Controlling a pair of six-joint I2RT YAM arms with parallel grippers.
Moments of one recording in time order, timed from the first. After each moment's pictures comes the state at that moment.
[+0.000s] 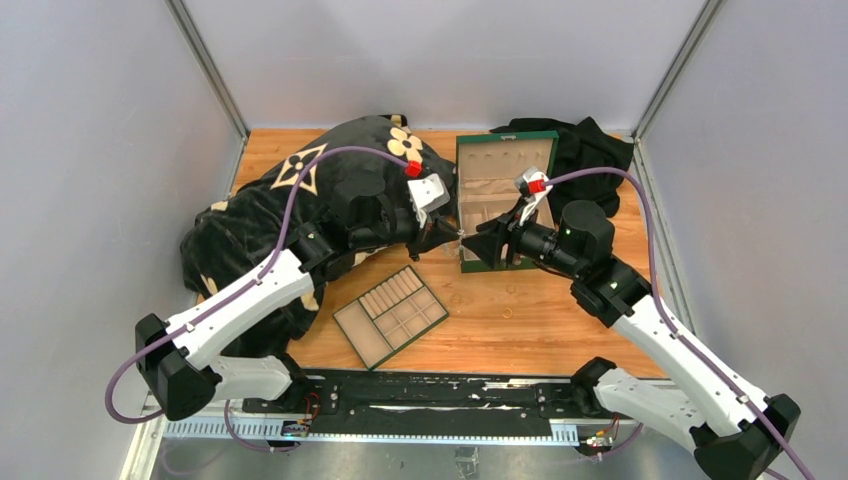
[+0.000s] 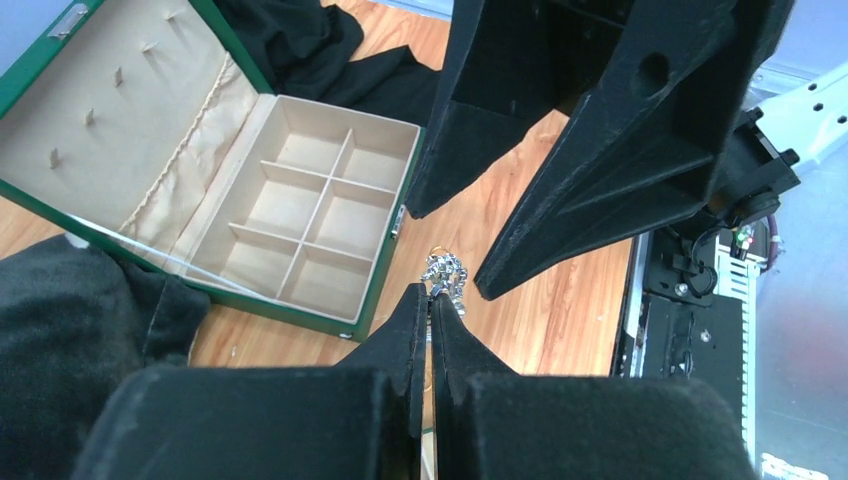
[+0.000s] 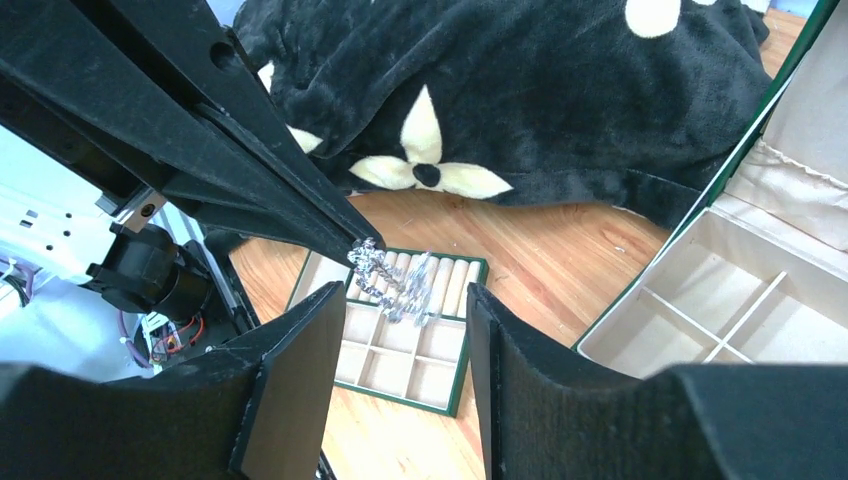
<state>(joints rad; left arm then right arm) -0.79 1.22 1.15 -0.19 0.47 0.10 0.63 0.87 0.89 -0.16 -0.35 0.23</state>
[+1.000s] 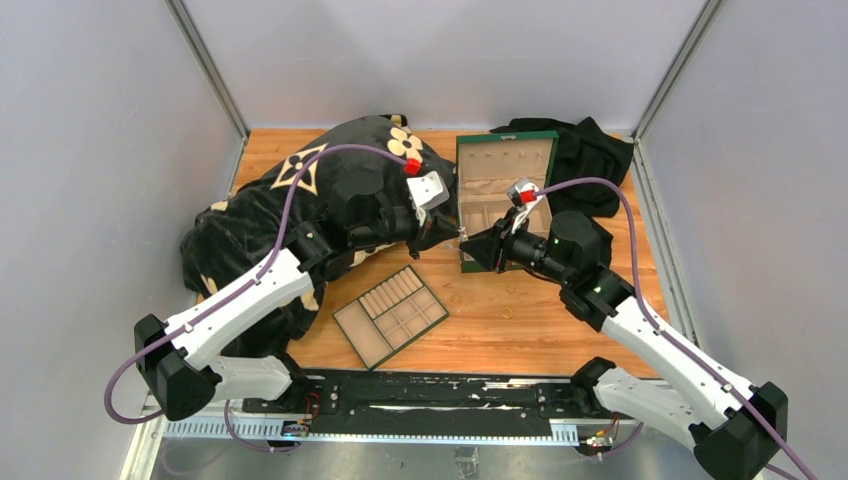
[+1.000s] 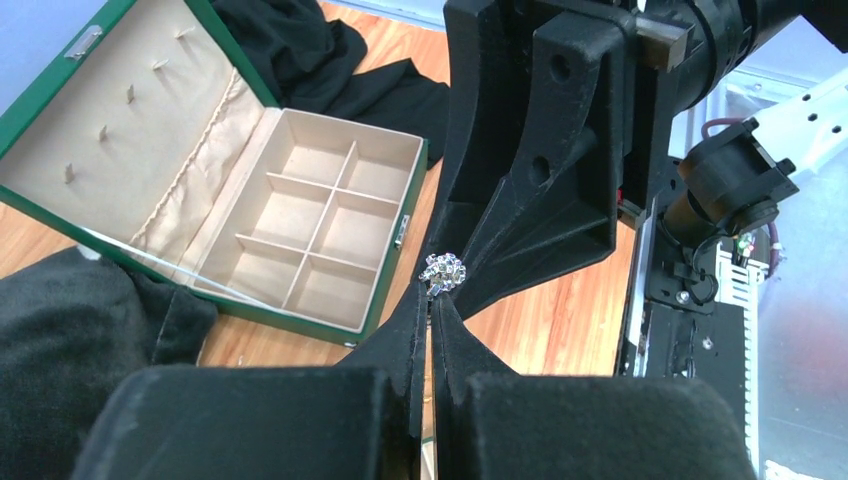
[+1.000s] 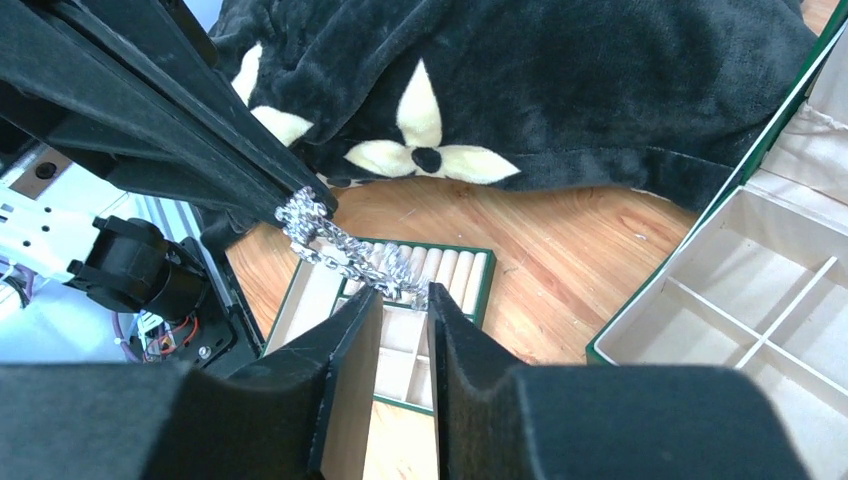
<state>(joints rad) -0.79 1.22 1.16 -0.19 0.47 0.10 0.64 0.89 0.75 0.01 -0.36 0.27</state>
